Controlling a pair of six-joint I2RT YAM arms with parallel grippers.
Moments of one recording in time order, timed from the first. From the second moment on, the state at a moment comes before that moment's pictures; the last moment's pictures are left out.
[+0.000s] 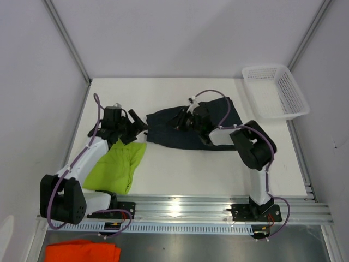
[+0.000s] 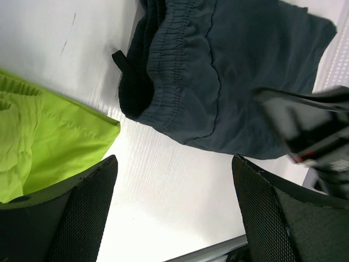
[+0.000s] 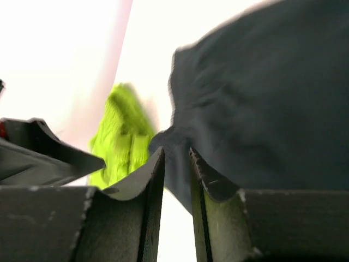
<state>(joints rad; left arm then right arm) -0.18 1.25 0.84 -0.40 0.21 -0.80 0.60 1.95 1.05 0.65 -0.31 0.89</state>
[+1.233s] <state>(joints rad) -0.25 1.34 0.72 -0.21 0.16 -0.85 0.59 1.98 1.12 0.68 -0.39 0.99</state>
